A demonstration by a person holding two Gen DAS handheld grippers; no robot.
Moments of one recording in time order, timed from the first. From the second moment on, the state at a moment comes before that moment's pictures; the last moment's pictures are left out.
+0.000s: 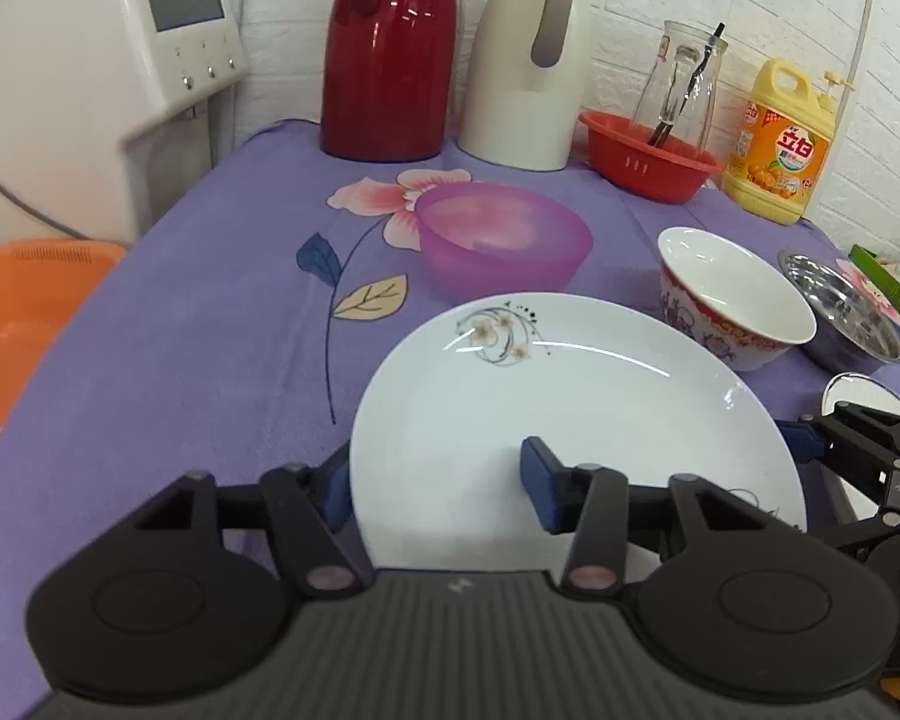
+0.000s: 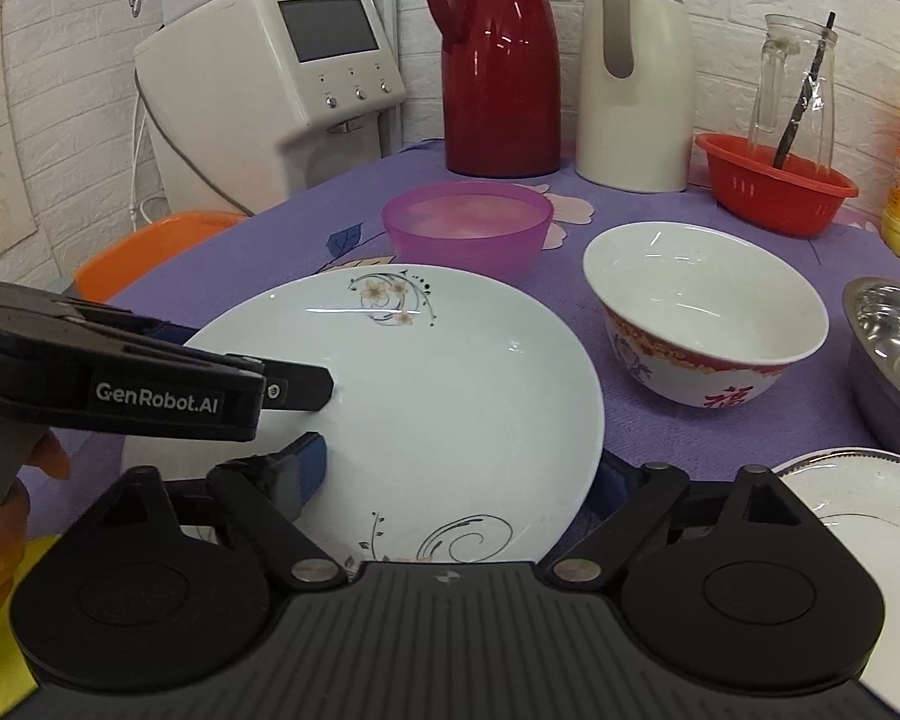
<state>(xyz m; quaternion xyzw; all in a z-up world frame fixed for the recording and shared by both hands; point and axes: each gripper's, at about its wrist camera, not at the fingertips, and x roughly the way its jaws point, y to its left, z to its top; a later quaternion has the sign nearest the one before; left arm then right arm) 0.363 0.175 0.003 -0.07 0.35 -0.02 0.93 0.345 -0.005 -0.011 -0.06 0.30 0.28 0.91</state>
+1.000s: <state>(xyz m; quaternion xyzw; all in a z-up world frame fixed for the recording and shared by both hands) 0.358 0.181 0.002 -0.06 0.35 -0.02 0.93 0.339 0.001 -0.011 -0.07 0.32 0.30 0.90</state>
